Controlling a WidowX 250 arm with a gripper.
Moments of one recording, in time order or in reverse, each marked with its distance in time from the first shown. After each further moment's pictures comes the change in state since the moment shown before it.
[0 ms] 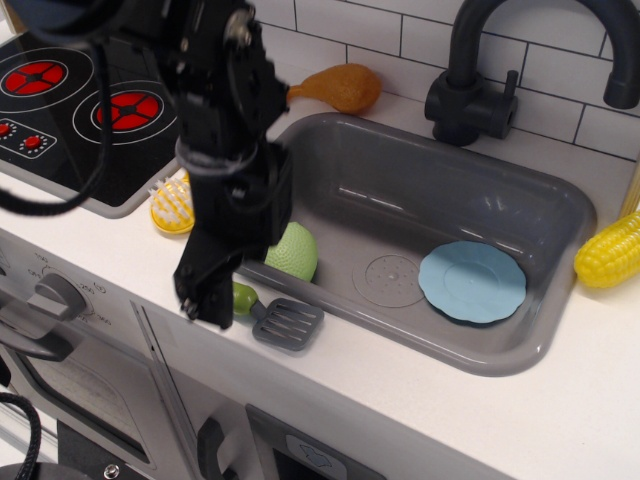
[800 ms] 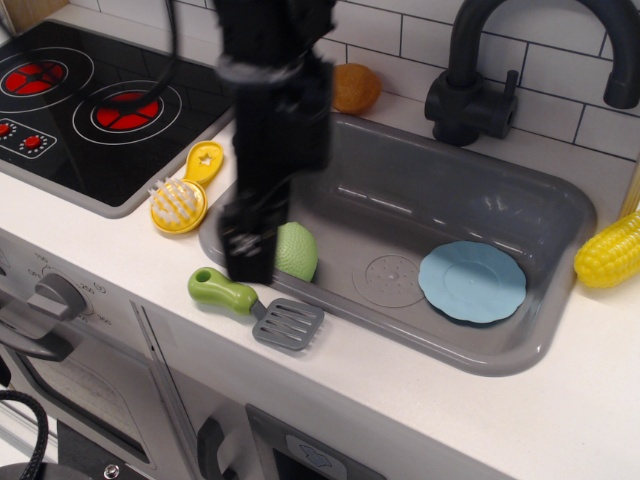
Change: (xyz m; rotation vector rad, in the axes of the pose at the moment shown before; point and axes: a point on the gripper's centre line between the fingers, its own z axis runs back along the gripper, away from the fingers) arm 0.016 0.003 0.042 -0.104 -0.016 0.172
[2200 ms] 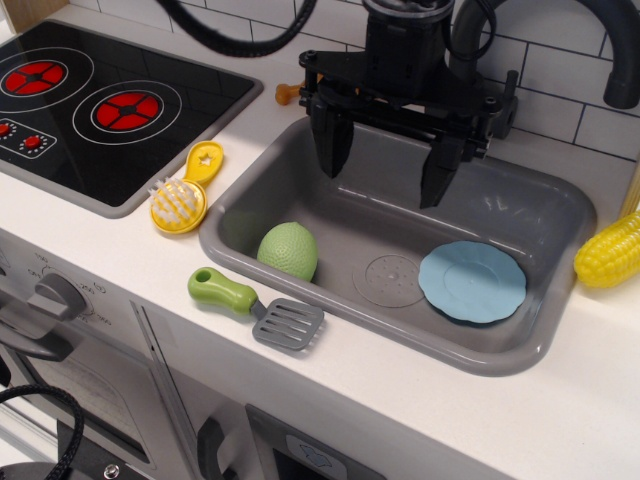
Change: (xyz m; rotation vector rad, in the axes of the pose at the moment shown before) arm 0.077 0.030 0.036 0.136 -0.117 1.253
